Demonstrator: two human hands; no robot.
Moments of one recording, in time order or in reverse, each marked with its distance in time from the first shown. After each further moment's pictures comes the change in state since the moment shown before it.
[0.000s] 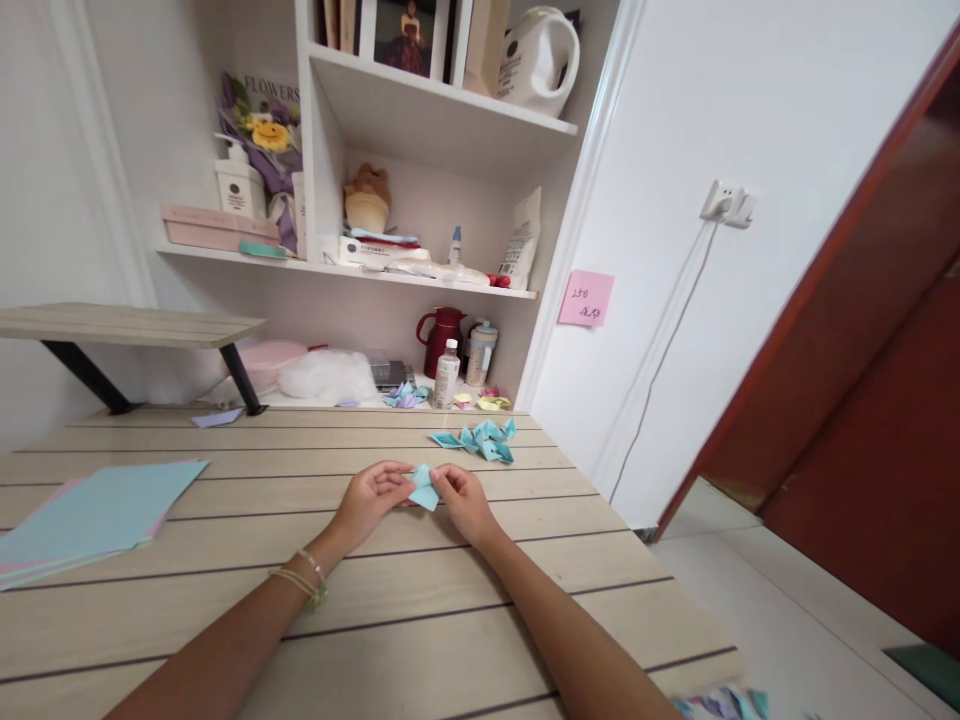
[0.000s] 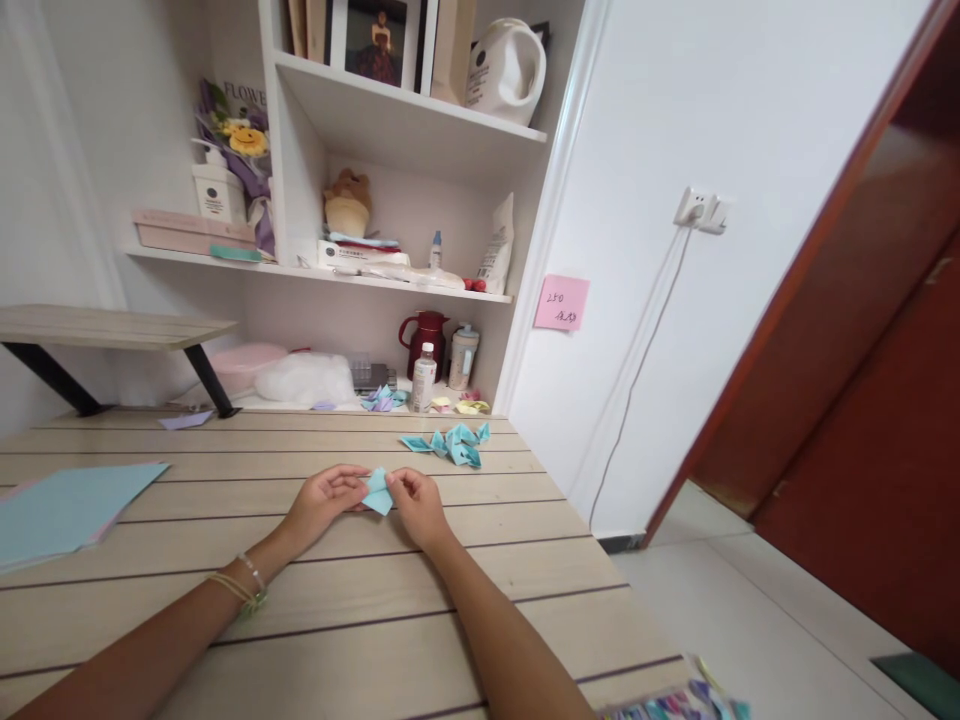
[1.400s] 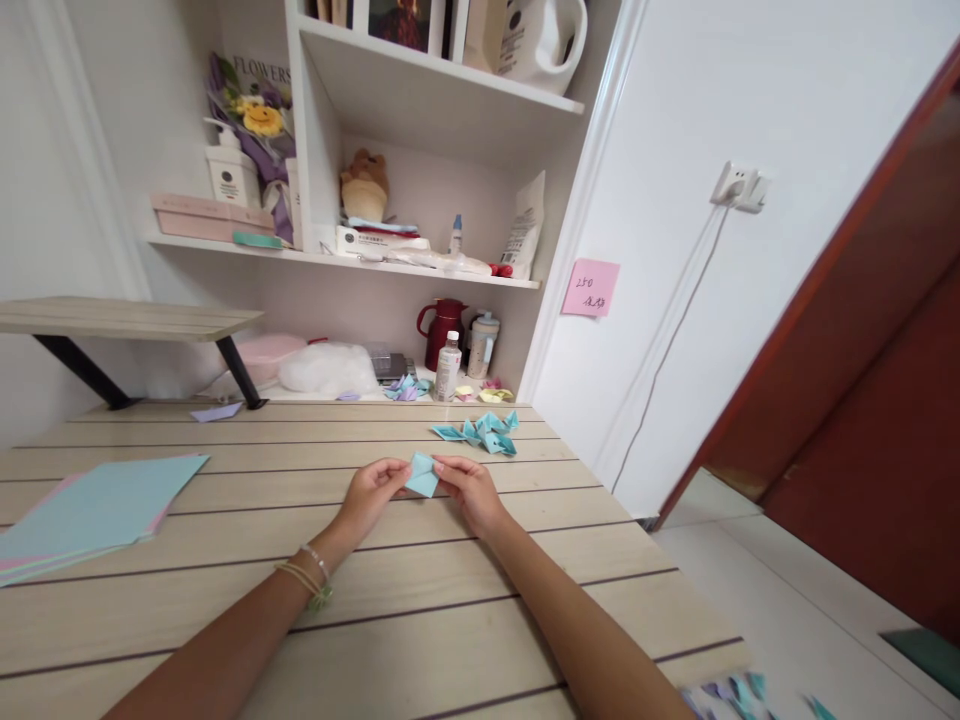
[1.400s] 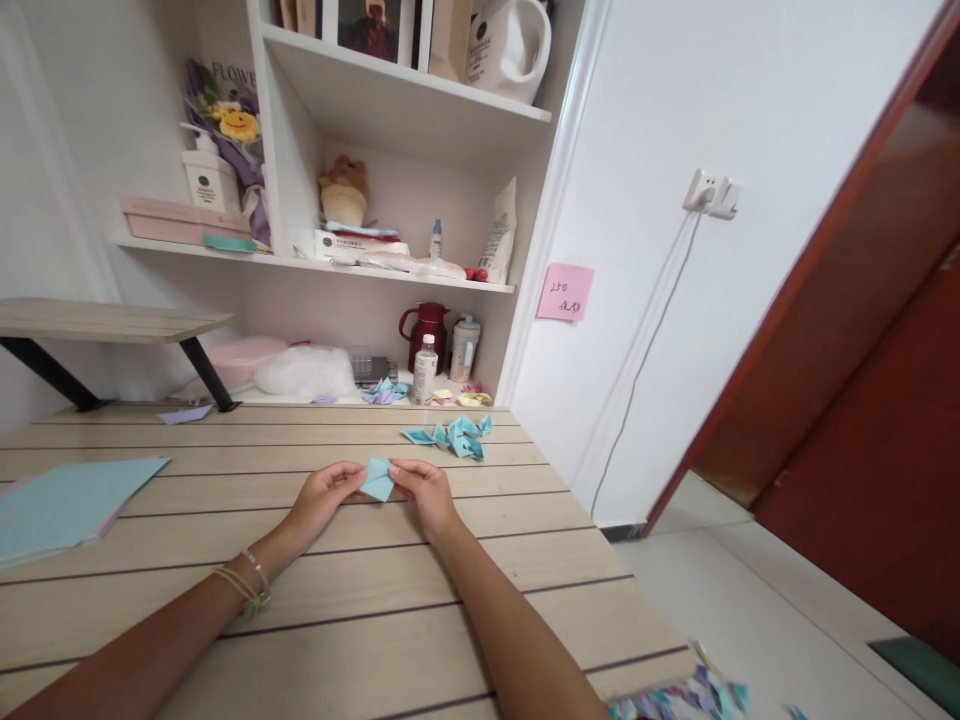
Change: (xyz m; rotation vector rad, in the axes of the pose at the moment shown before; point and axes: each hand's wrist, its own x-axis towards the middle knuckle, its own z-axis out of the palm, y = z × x) left_hand 0.003 -0.010 0.002 0.006 0.073 -0.047; right_hand 0.002 -0.002 -0.002 0.459 0.107 0.263
